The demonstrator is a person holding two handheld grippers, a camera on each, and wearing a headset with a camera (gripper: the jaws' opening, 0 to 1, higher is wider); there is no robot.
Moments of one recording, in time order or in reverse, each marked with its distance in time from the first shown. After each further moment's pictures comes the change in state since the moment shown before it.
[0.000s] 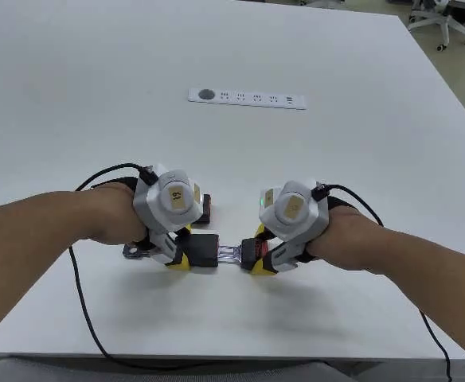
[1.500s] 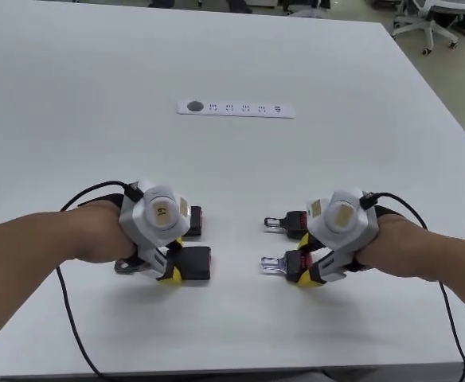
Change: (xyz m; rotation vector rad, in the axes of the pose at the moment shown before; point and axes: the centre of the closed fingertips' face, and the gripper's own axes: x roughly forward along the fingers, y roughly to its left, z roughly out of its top) left arm 0.001 0.001 -0.001 0.004 -0.012 0.000; right arm -0.037 -0.010 -0.074 0.053 0.065 -0.005
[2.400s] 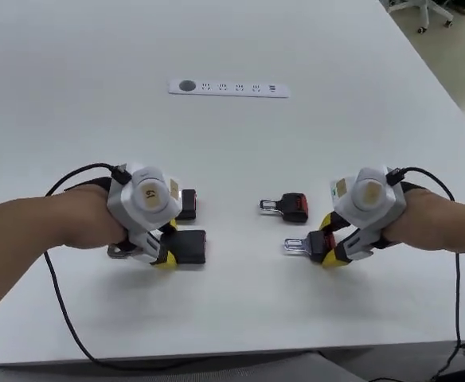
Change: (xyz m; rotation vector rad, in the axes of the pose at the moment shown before) left arm -0.002 -0.001 0.001 0.000 -0.024 -0.003; right arm -0.022 -0.007 -0.050 -0.015 0.073 0.012
